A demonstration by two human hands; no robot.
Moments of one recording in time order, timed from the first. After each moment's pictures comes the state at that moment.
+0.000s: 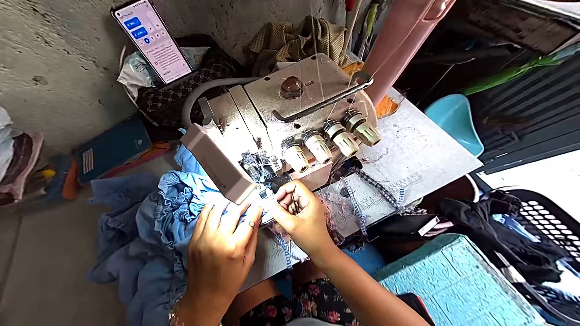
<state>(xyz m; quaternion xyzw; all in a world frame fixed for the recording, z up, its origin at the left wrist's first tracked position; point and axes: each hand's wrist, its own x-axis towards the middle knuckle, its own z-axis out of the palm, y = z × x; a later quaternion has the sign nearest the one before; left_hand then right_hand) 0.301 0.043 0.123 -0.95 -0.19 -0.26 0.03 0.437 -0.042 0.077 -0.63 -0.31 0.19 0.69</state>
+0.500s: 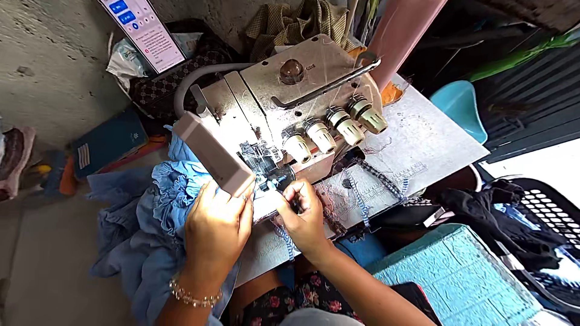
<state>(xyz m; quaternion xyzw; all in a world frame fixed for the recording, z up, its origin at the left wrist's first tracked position) 0.311 0.064 0.121 -0.94 -0.21 -0.25 -0.01 0.421 -0.040 0.053 -0.58 -0.31 0.11 0.75</state>
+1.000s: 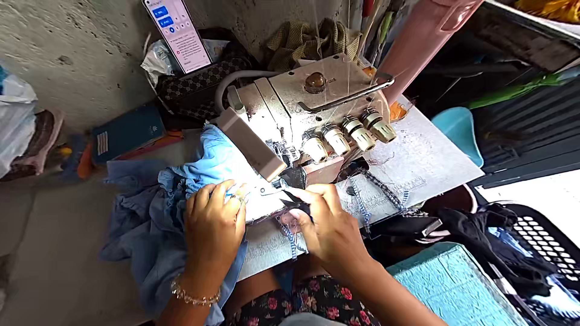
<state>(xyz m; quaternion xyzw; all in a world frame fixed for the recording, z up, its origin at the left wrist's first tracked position) 0.286 0.064 0.121 -0.93 -0.28 -0.25 0.02 0.434 -0.083 0.110 -0.74 -0.53 -0.07 0.40</state>
